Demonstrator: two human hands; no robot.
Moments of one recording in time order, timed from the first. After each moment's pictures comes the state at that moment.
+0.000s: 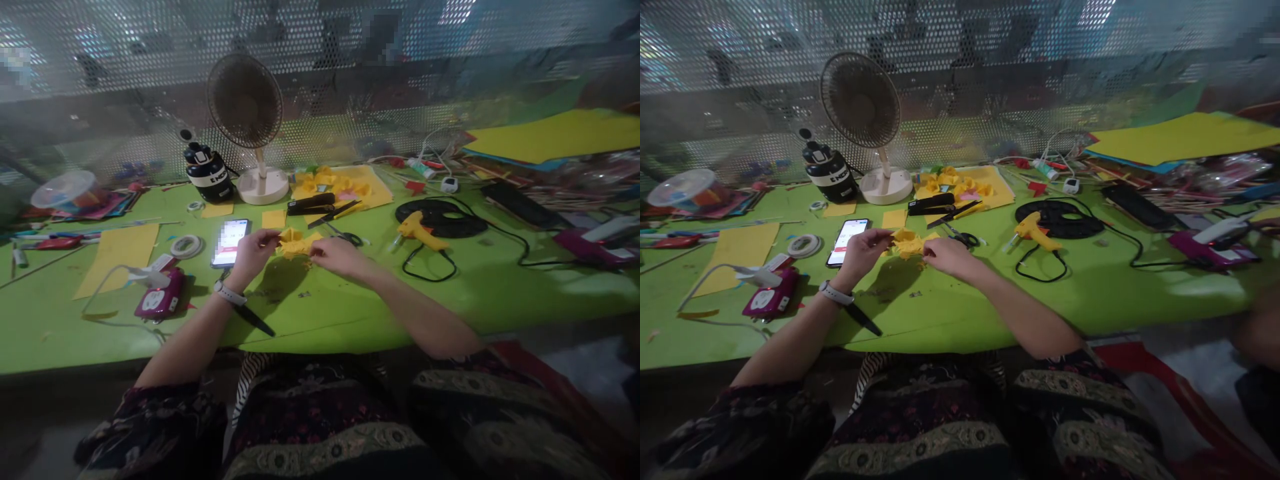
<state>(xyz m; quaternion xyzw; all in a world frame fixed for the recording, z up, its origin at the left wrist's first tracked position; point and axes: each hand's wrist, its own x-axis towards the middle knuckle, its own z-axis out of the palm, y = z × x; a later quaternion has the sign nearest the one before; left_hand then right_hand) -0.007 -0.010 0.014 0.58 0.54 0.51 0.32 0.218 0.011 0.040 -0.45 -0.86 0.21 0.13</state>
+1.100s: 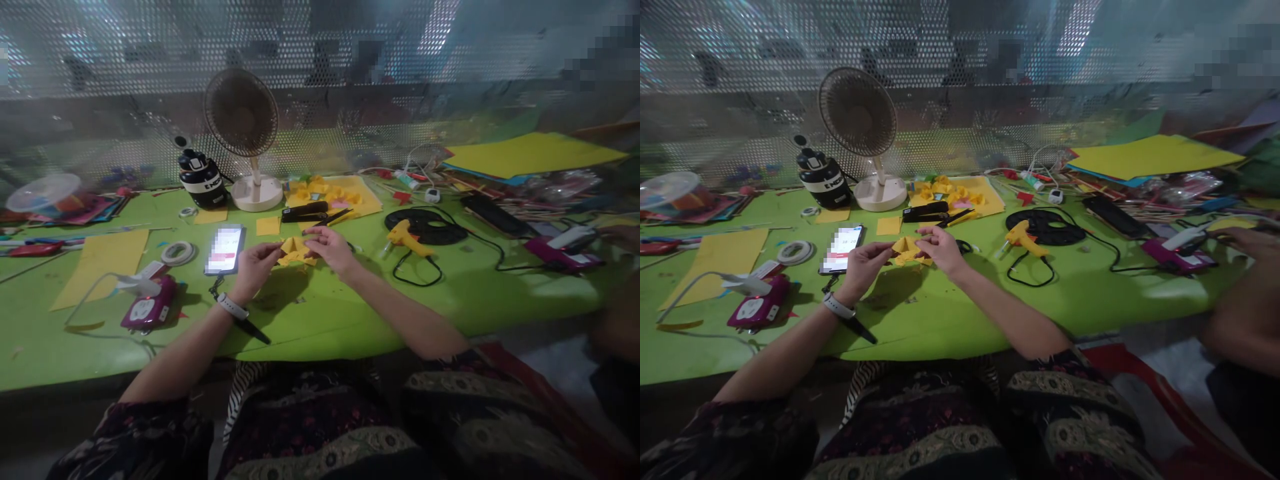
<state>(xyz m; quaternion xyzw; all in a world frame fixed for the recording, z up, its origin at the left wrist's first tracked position) 0.014 -0.027 0.009 0.51 0.51 0.56 0.40 0.205 0.010 0.036 -0.43 -0.54 0.58 0.44</state>
